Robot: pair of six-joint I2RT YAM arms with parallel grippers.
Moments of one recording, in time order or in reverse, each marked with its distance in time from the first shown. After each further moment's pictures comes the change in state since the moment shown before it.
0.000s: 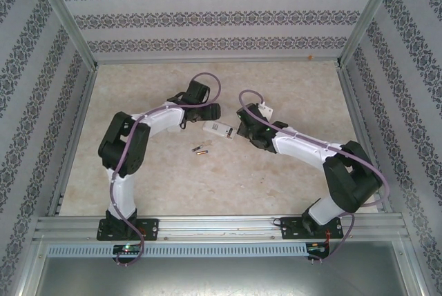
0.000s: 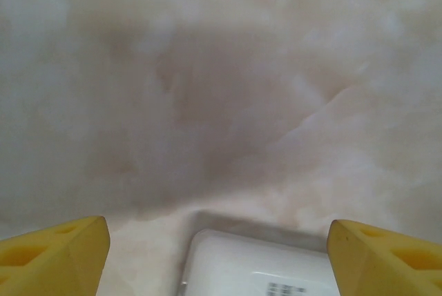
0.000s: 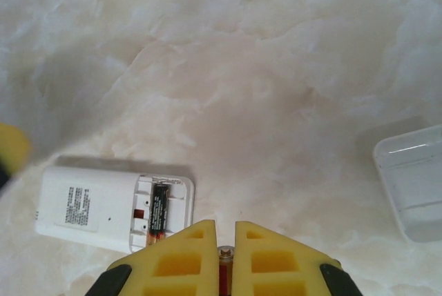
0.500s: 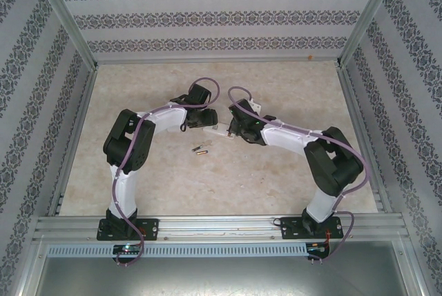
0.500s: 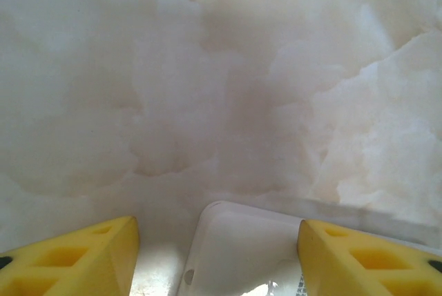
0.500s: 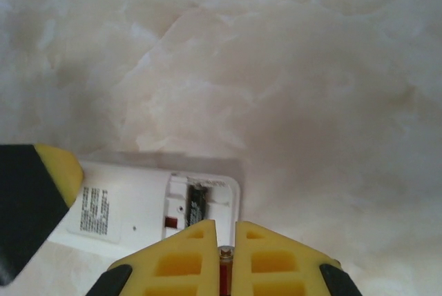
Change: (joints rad) left arm 0.000 0.042 0.013 -0.066 0.056 -0.101; right arm -0.009 0.194 0.124 0.053 -0.082 -0.058
